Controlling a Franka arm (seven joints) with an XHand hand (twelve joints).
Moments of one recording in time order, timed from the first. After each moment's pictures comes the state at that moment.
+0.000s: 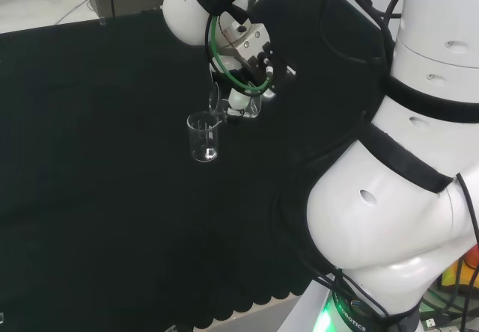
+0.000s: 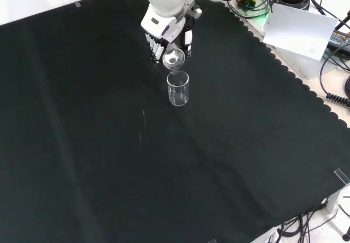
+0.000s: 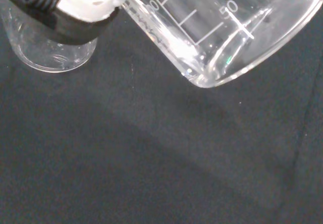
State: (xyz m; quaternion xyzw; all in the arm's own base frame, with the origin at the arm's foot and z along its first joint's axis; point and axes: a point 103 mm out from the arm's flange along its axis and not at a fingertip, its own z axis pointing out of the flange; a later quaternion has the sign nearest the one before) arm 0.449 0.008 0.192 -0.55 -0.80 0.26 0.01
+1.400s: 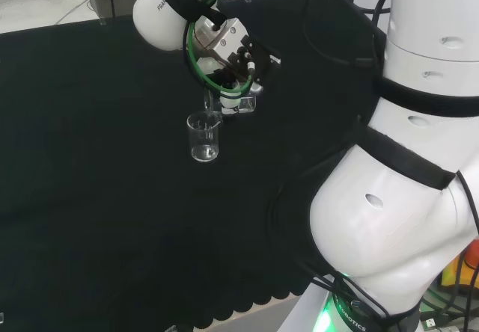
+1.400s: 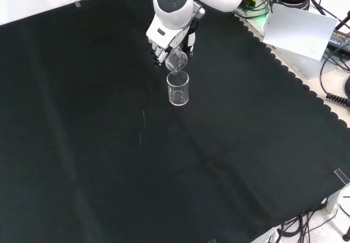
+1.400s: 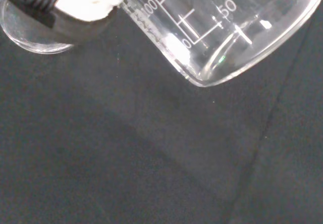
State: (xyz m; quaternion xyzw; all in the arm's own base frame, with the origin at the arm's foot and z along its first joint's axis) arm 0.453 0.031 0.208 -0.52 -0.78 0.34 -0.04
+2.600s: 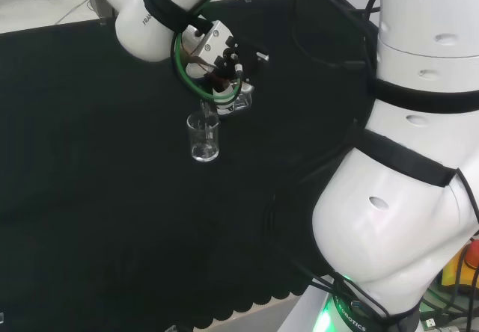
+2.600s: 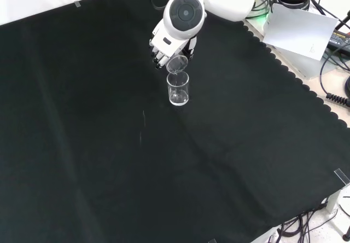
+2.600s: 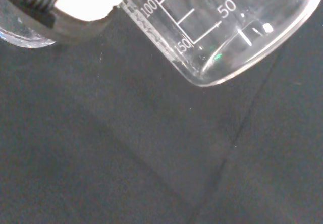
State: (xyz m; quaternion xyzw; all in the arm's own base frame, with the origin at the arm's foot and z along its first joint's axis) arm 0.457 0.048 0.212 -0.50 -0.77 0.39 -0.09
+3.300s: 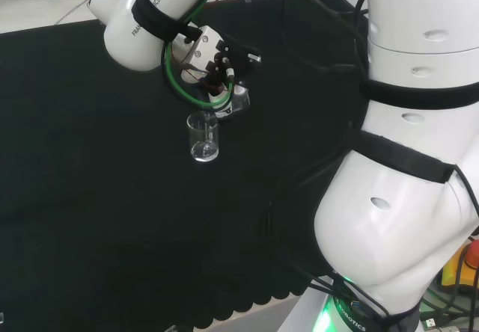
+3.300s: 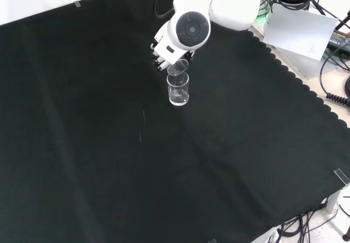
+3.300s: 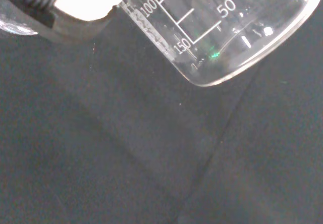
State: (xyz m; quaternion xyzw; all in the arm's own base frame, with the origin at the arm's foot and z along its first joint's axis) arm 0.459 0.057 0.209 -0.49 -0.75 0.42 -0.11
